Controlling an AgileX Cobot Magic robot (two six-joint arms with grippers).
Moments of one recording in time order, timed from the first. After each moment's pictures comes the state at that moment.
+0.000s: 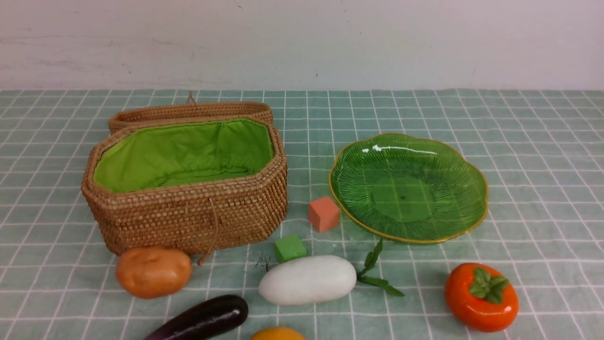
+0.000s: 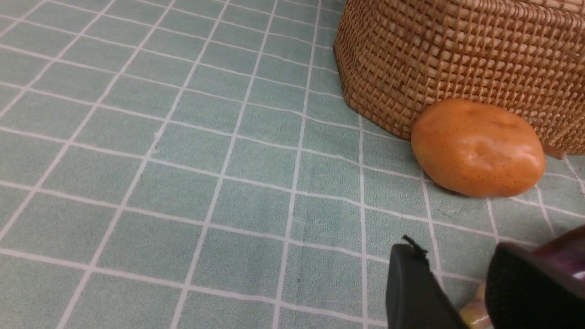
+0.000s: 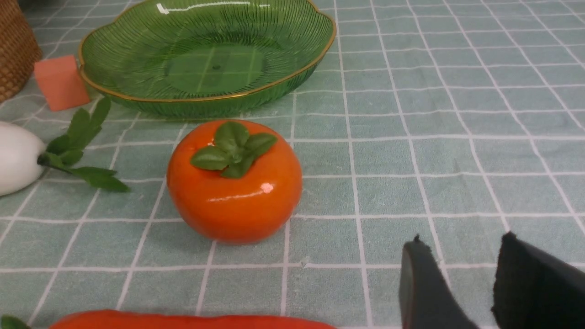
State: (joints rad) right arm -0.01 -0.01 0.02 0.15 0.39 -0.10; left arm -0.03 -0.02 0.03 0.12 0.39 -0.39
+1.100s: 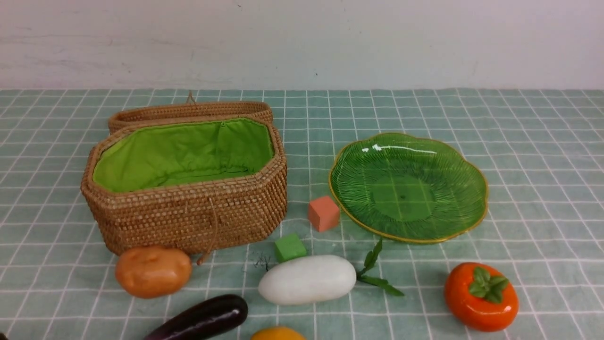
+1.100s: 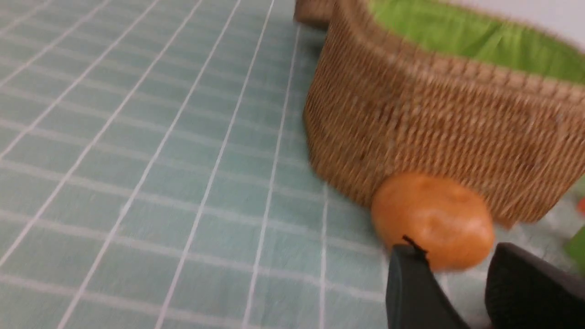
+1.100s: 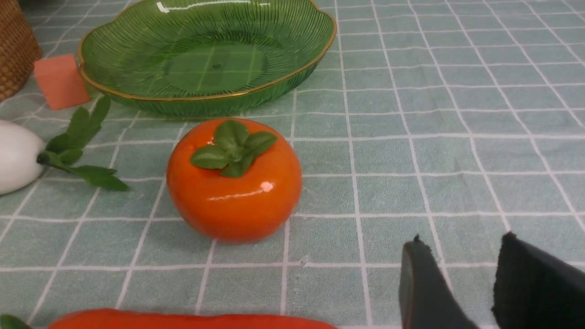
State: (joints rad) right arm -0.01 -0.01 0.02 0.15 0.39 -0.10; left arm -0.03 -0.02 0.03 0.08 0.15 -0.40
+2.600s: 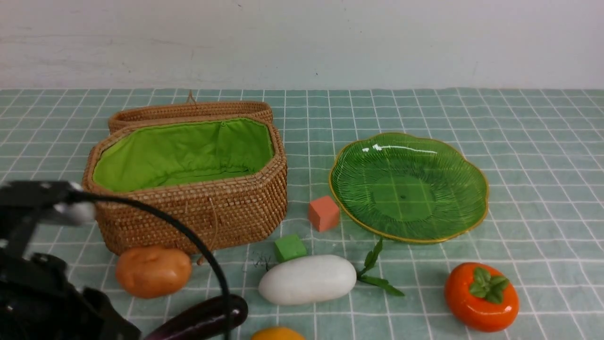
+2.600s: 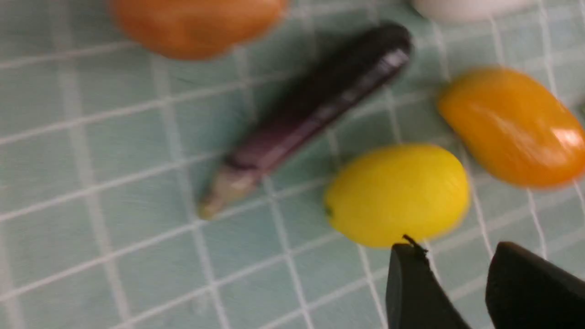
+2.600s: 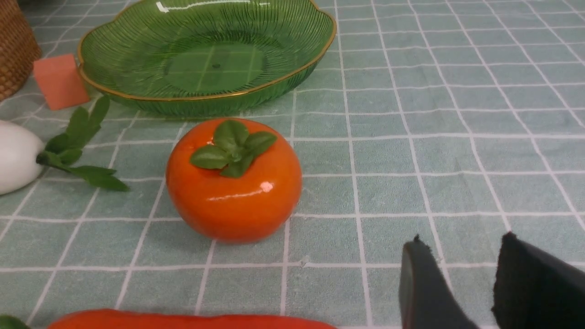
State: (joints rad) right arm -0.01 -0.01 0.02 0.15 0.39 -0.10; left arm -0.21 1.02 -0.74 -0.42 1.01 0.28
